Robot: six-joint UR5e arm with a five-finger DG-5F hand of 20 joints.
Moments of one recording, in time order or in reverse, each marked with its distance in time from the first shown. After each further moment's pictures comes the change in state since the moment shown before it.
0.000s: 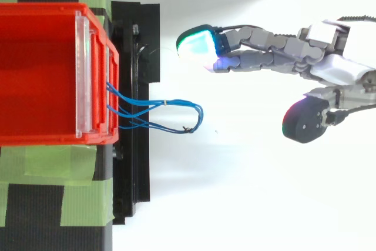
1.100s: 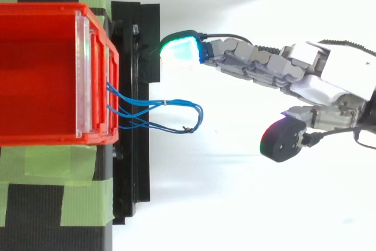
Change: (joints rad) arm 0.065 -0.082 0.035 0.127 0.141 -0.063
